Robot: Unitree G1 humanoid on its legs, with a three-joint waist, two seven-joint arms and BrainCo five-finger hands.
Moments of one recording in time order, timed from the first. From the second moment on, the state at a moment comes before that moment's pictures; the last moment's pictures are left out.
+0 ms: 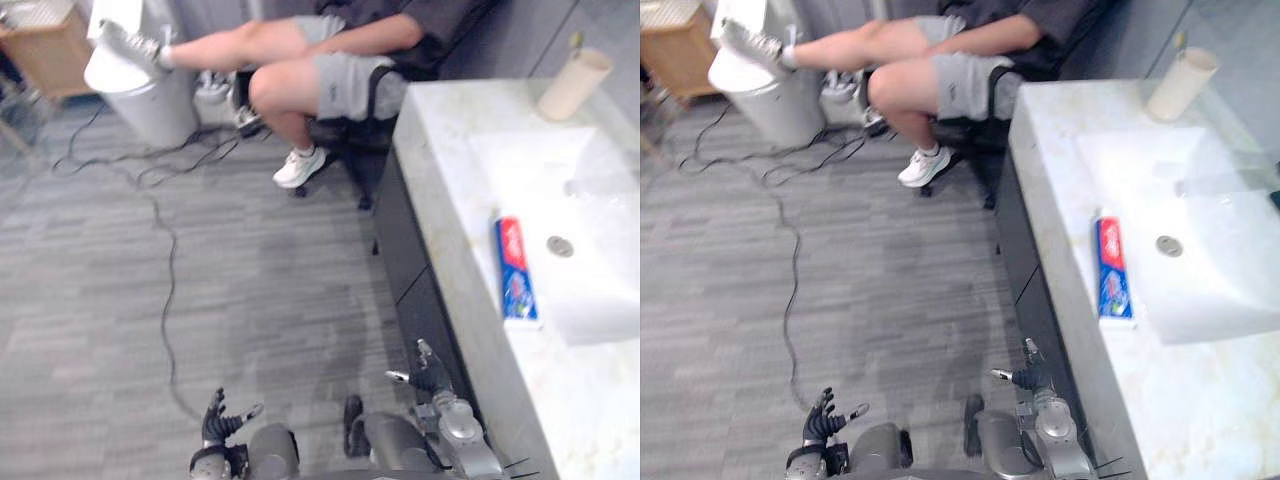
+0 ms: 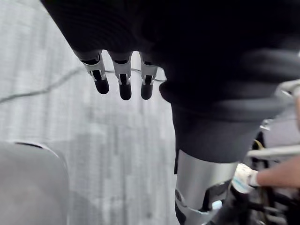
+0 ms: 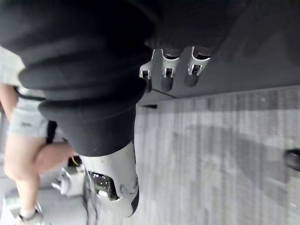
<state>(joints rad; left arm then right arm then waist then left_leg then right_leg) 0.24 0.05 0.12 0.61 -0.01 -0.19 0.16 0.14 -0.08 0.07 0.46 -0.06 -0.15 -0.09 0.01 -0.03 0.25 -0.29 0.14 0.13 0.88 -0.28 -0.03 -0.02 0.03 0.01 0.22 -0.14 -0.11</state>
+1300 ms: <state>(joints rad) 0.22 0.12 0.12 0.80 0.01 -0.16 0.13 0.11 -0.11 -0.15 0.85 -0.08 -0.10 -0.13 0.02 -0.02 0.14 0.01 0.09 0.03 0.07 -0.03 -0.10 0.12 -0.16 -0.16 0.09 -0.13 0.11</state>
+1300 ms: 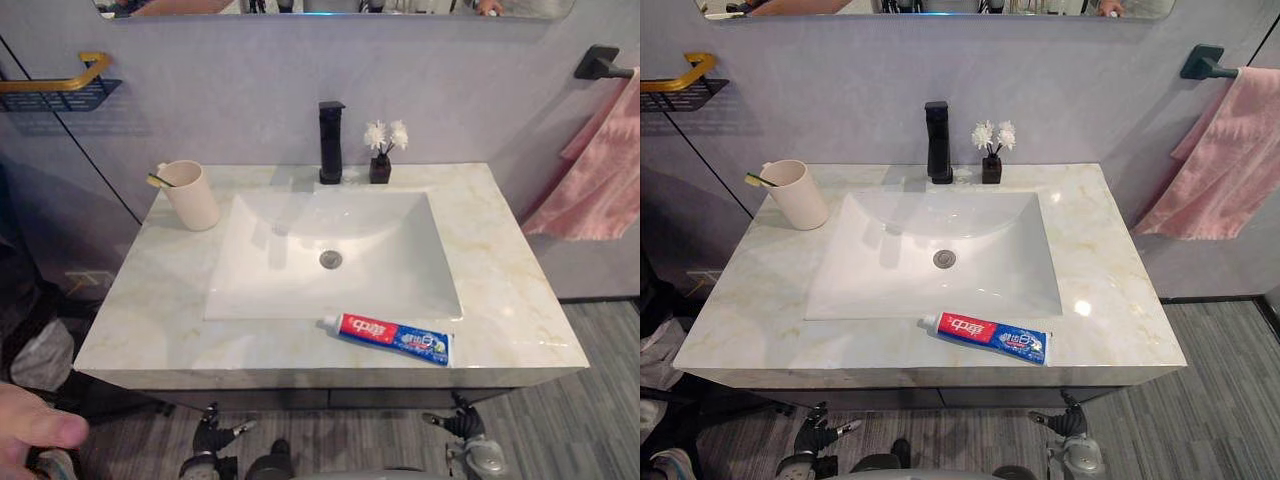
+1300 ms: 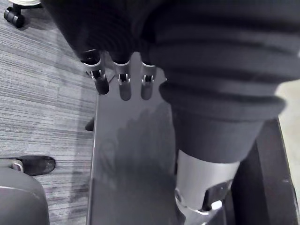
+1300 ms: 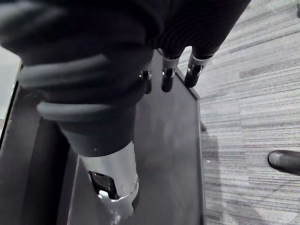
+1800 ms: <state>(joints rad) 0.22 0.10 0.16 0.85 -0.03 -0.15 0.14 0.13 -0.10 -0.20 0.83 0.01 -0.10 -0.15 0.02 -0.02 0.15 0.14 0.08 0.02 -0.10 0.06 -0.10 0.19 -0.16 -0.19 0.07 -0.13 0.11</state>
